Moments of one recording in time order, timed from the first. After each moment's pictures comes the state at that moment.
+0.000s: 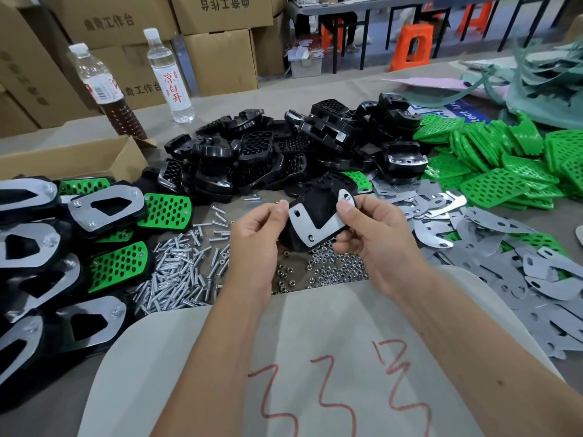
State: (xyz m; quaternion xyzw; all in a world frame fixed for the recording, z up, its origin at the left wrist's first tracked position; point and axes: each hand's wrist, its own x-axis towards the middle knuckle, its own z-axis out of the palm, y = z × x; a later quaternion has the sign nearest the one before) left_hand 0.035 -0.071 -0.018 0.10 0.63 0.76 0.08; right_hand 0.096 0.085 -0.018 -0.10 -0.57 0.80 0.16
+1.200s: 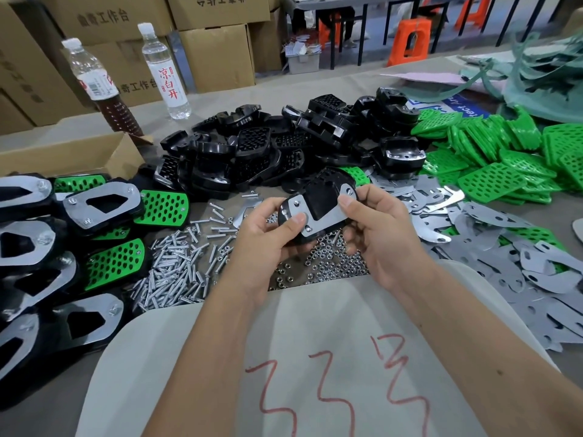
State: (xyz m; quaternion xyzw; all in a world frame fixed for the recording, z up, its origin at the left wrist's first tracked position) left_hand 0.034 -0.077 -0.018 0.12 0.62 0.75 0.19; right_hand 0.095 0.089 -0.017 -0.12 -0.56 0.80 0.17
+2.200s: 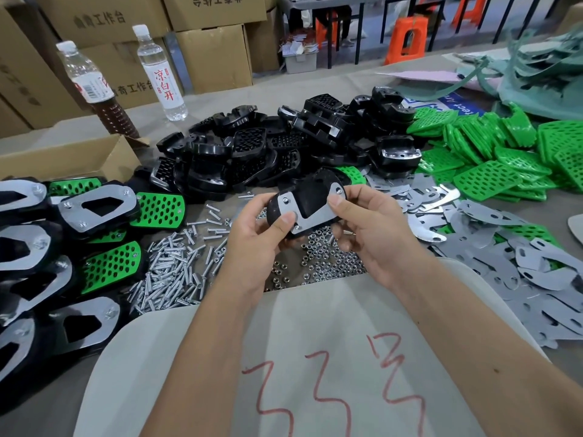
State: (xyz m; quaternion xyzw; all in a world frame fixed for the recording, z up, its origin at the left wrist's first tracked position) left_hand 0.035 -0.077 -0.018 0.14 0.63 0.75 0.13; right_hand 0.095 0.090 -0.014 -0.12 -0.57 0.80 0.14
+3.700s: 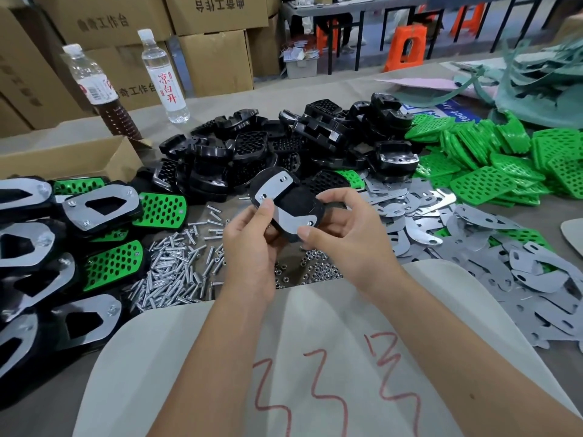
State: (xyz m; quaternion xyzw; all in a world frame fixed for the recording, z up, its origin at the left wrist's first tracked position) left_hand 0.043 -0.066 -0.013 0.00 0.55 0.83 0.09; right_hand 0.102 0.065 -0.020 -0.08 -0.68 0.71 0.17
